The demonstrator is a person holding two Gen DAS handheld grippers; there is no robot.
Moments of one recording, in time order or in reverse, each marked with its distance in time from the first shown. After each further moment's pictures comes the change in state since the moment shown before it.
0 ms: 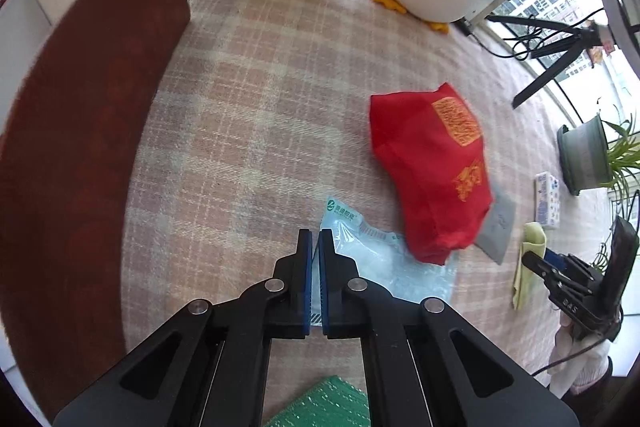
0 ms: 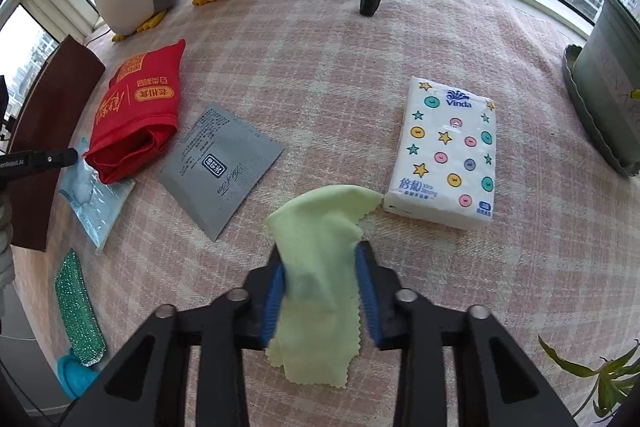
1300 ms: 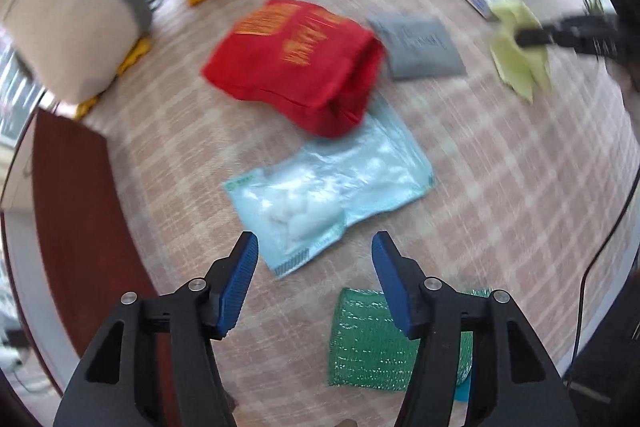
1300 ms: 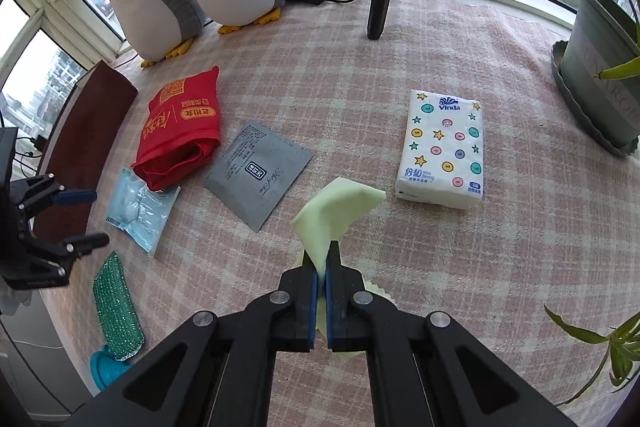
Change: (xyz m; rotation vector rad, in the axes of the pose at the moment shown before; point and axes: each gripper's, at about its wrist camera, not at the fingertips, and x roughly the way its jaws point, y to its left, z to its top) left arm 0.001 -0.084 -0.069 0.779 0.095 0.204; right arm -0.037 0.003 -0.013 0.036 -0.070 0.088
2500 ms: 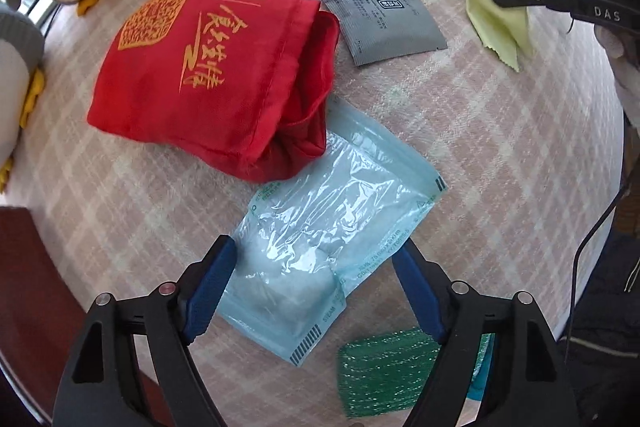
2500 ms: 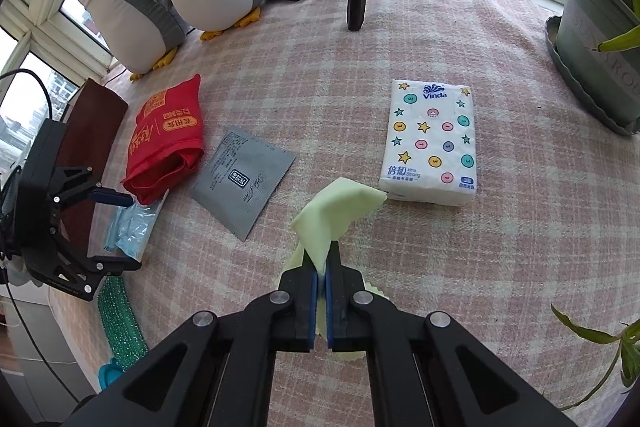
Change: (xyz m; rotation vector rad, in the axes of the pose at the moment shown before) left arm 0.068 0.004 0.060 0.163 0.140 -0.199; right arm 0.013 -0.017 0.004 0.067 0.016 0.022
